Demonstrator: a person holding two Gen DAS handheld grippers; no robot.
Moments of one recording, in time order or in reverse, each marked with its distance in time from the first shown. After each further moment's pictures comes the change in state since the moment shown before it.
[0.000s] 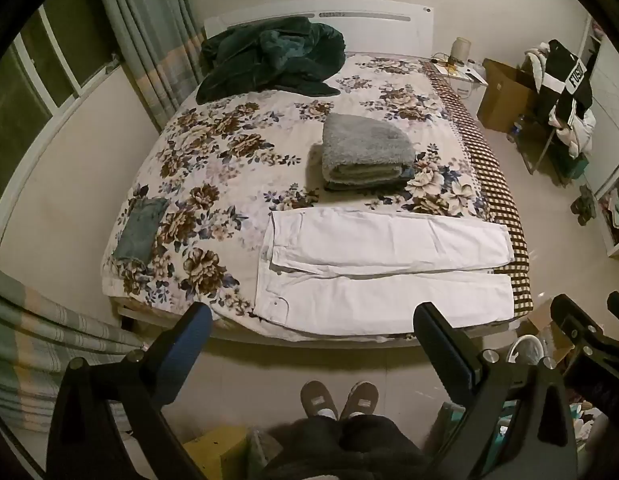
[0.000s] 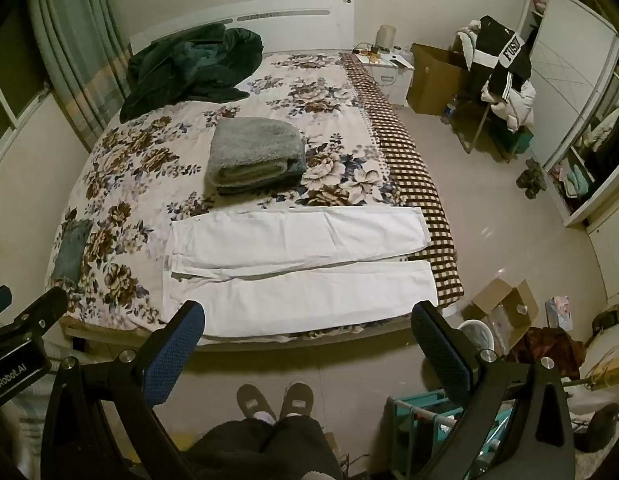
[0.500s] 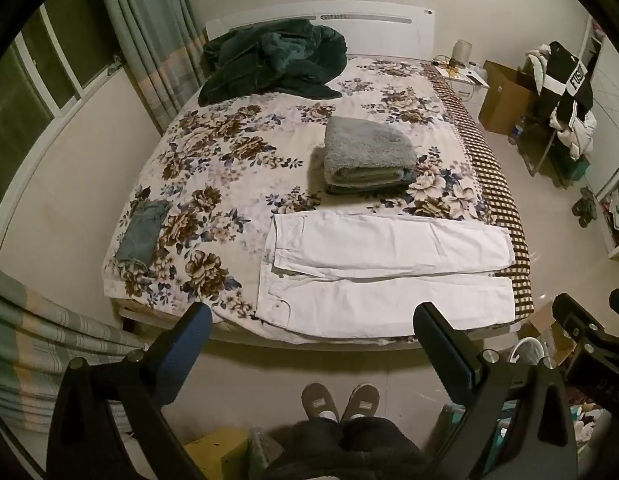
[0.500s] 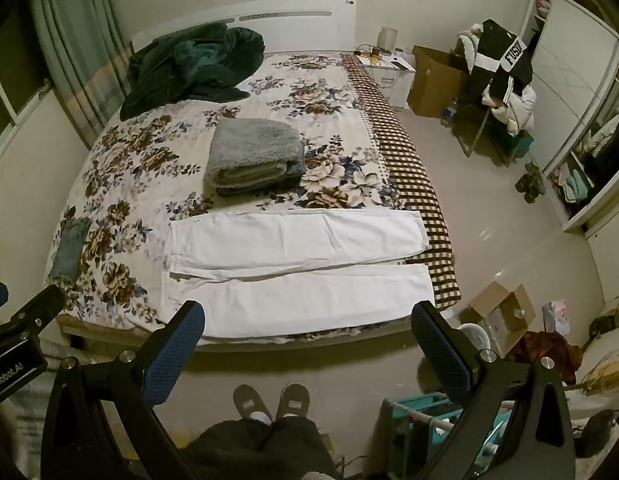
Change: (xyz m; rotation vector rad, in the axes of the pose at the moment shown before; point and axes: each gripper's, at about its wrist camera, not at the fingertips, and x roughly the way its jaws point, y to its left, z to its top) left arm 0.001 0.001 -0.001 -0.004 -0.015 0.001; right arm 0.000 0.001 0.003 -0.002 0.002 -0.005
